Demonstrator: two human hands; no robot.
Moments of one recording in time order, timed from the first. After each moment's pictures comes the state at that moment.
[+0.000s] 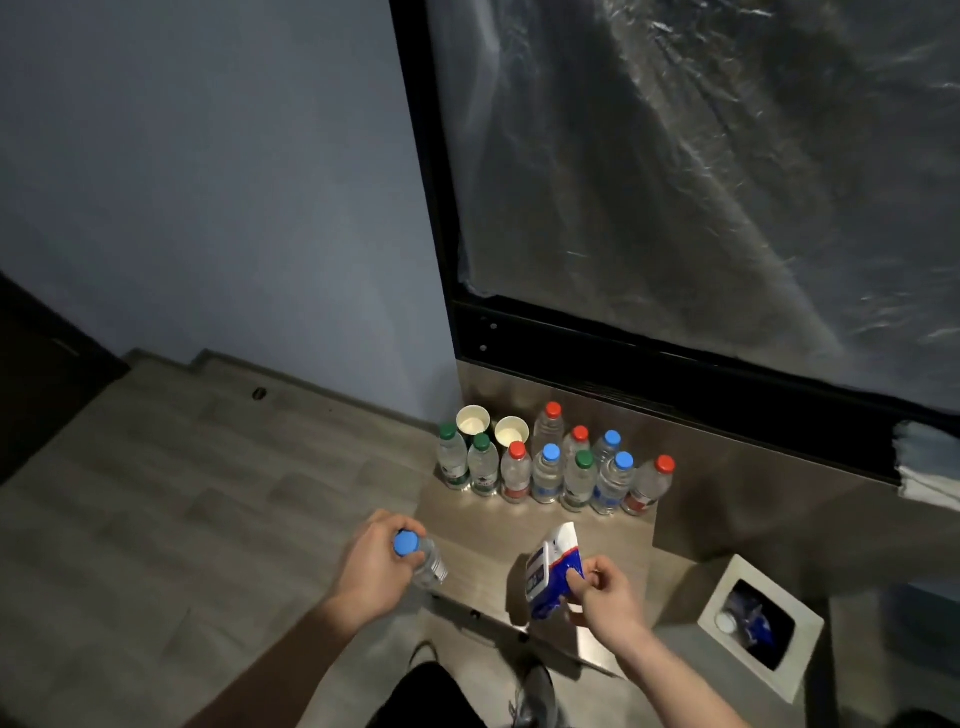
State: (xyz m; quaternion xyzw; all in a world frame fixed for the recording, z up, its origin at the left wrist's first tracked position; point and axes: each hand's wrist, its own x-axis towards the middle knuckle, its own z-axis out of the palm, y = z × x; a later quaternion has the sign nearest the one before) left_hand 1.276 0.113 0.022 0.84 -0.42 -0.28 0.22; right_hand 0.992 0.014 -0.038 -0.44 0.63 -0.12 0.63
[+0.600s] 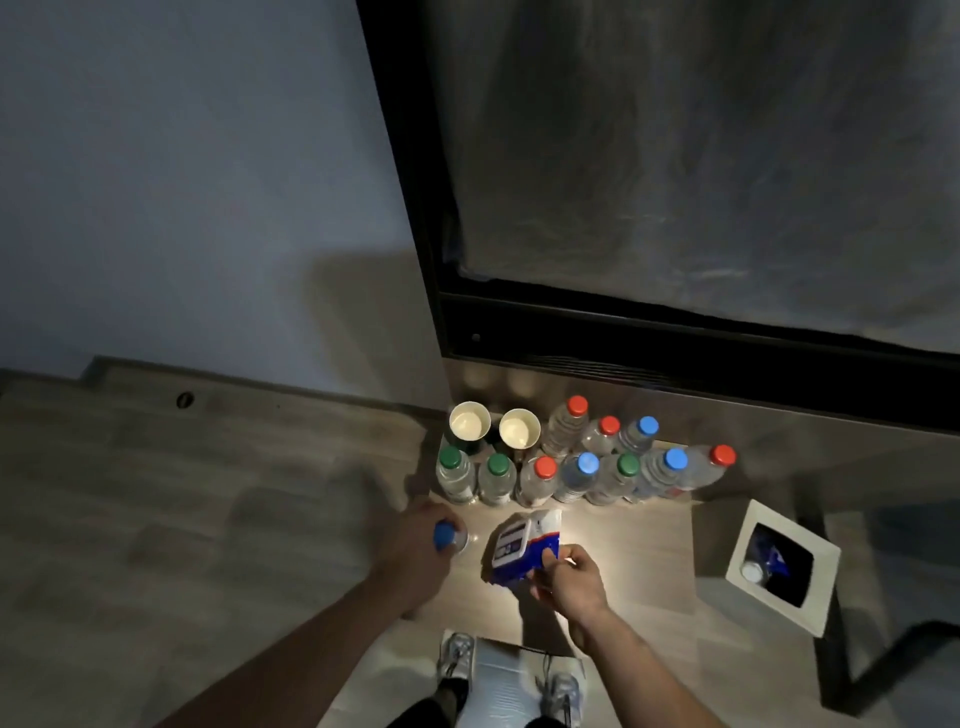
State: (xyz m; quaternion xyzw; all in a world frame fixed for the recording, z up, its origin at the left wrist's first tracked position) left_hand 1.367 -0.012 -0.096 0.75 -0.53 -0.37 0.14; right_hand 1.144 -0.041 -0.133 -0.21 0.72 -0.16 0.64
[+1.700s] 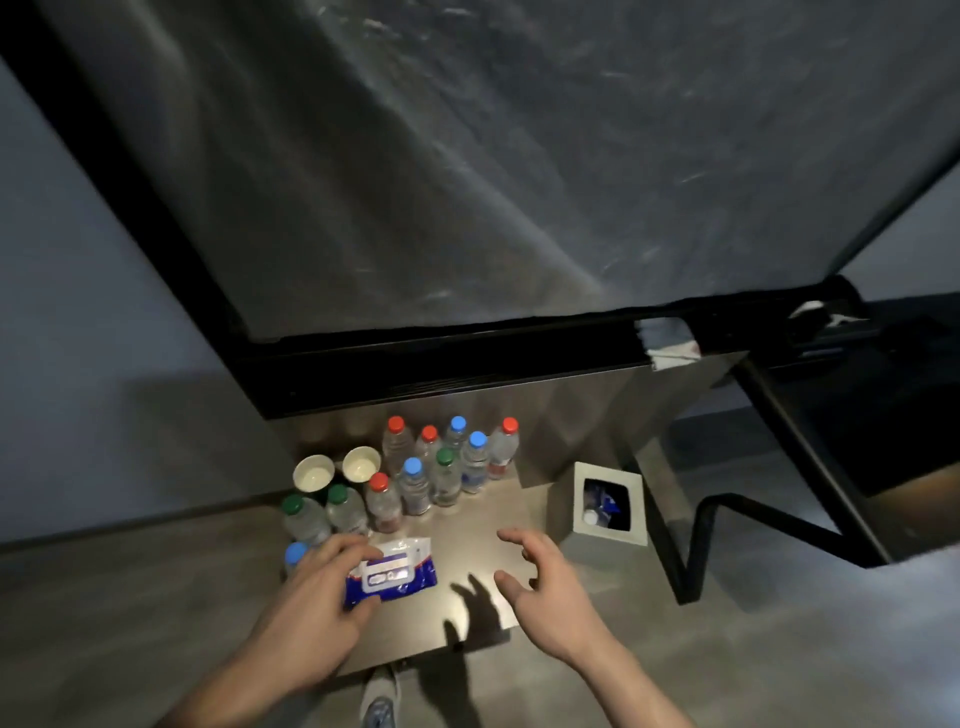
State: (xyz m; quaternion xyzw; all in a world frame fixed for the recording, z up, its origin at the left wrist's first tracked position) left_hand 1.299 0.026 0.028 0.59 -0.74 -0.32 0.07; right_hand 1.002 0.054 0.045 -0.51 0.71 -0.18 0.46
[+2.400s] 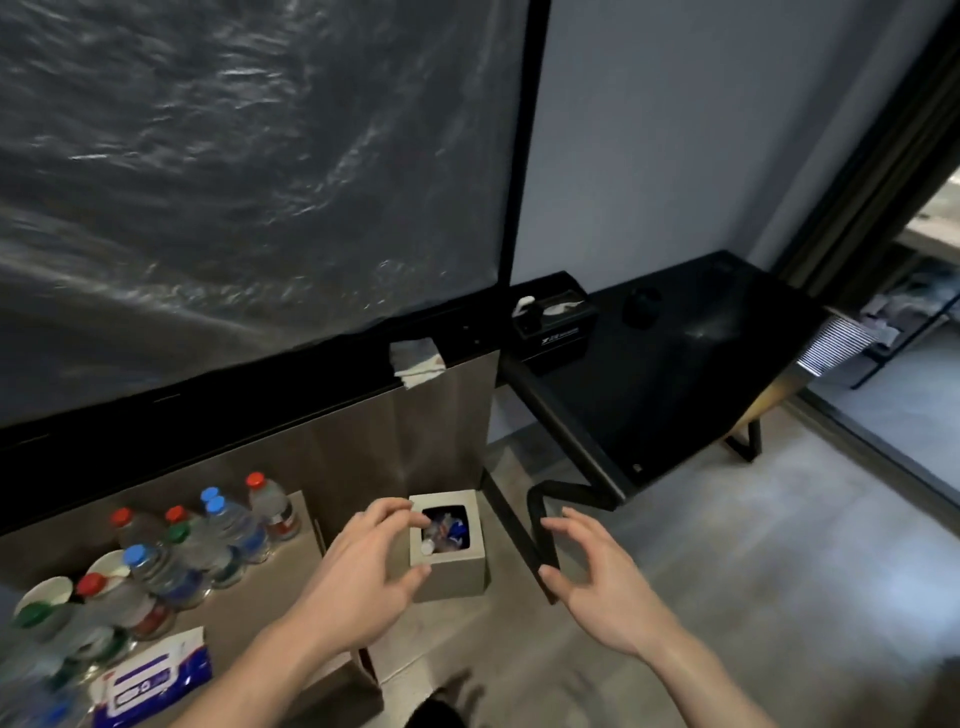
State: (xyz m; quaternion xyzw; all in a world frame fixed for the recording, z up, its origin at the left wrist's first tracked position) left_hand 0.860 0.095 0.133 0.45 -0.85 -0.28 0.08; right_hand 0.597 0.227 0.147 -0.49 0.79 -0.20 0.33
